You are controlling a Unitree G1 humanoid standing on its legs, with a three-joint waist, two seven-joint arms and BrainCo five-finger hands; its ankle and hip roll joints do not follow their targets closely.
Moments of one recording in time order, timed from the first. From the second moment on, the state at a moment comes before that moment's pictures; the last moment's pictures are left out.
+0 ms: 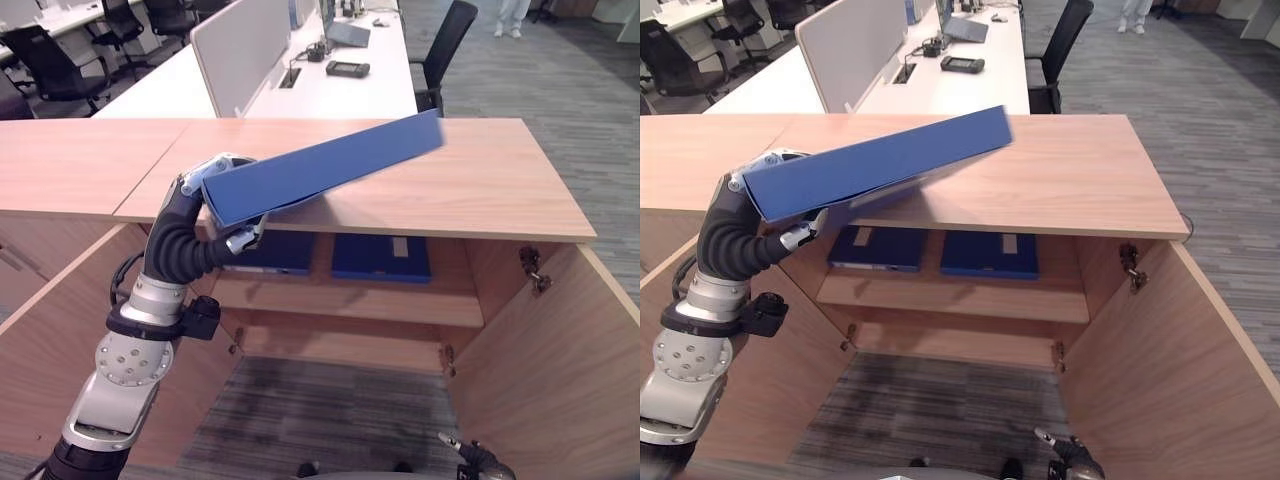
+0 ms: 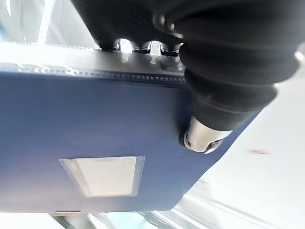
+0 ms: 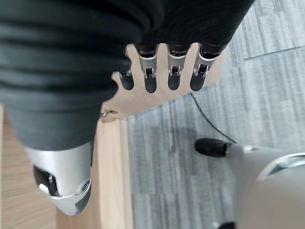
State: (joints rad) left arm -0.08 0.69 -0.05 -0.59 -0.28 -0.31 0.03; right arm -0.05 -0.24 0.12 1.34 0.41 -0.05 -0.13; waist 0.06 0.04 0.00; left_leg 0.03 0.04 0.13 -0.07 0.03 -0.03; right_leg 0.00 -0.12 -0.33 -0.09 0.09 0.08
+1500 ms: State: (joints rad) left arm 0.22 0.53 0.07 -0.34 -0.15 -0.20 -0.02; right arm 0.12 -0.35 0.20 0.41 0.52 -0.14 -0.01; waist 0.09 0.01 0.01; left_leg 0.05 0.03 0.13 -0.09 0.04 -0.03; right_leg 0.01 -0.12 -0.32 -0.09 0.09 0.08
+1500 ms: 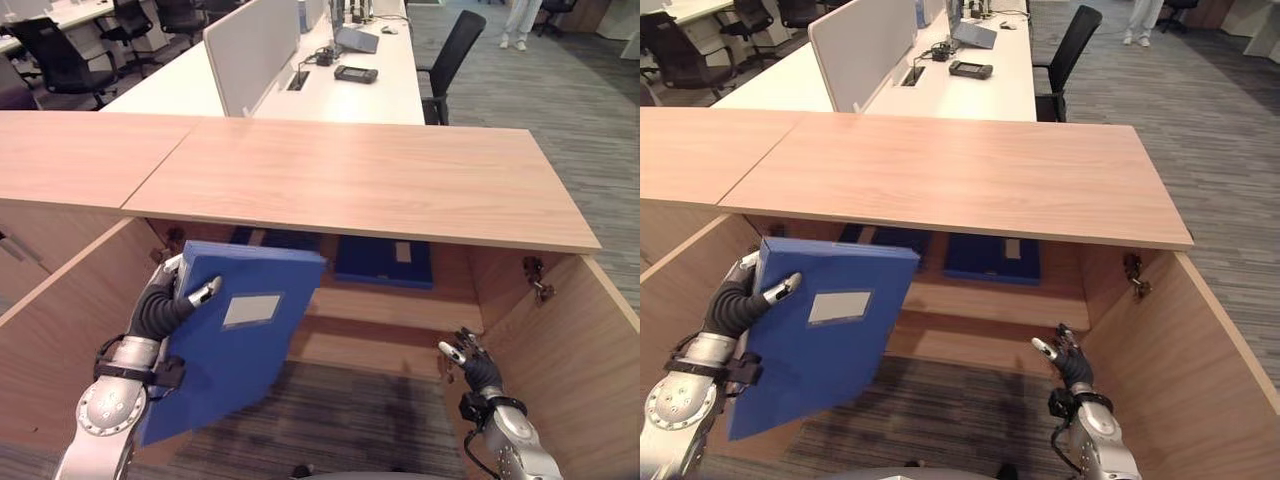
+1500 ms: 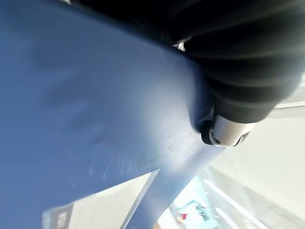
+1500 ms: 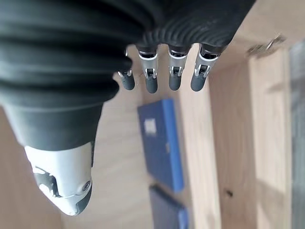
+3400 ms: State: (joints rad) left arm -0.08 0.53 -0.24 -0.27 -0.43 -0.13 -0.09; right arm -0.14 -0.28 0.61 0.43 0.82 -0.08 0.16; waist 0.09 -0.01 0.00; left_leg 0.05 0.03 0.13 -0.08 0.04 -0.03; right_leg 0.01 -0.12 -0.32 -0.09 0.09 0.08
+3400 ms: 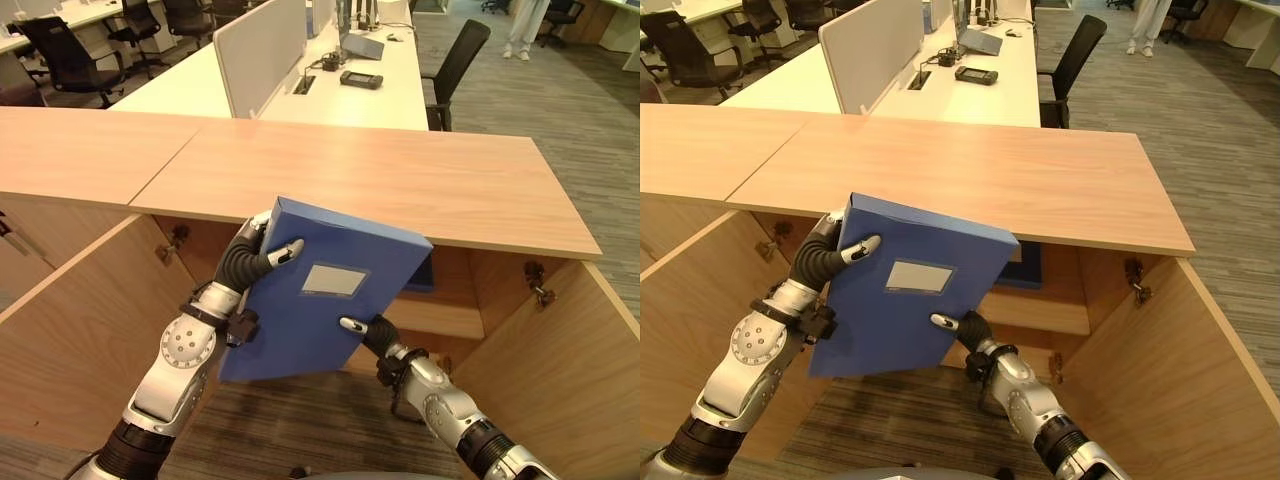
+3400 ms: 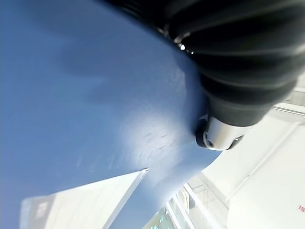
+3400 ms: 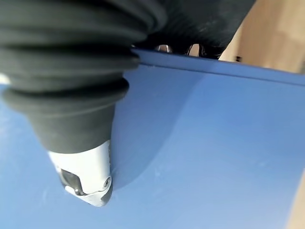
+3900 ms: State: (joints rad) left arm -0.04 0.49 -0.36 -0.17 -0.84 -0.08 -0.16; right arm 0.05 -0.24 0.63 0.50 1.13 -0.04 0.26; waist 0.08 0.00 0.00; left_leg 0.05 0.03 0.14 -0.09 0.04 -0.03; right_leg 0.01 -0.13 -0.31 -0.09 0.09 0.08
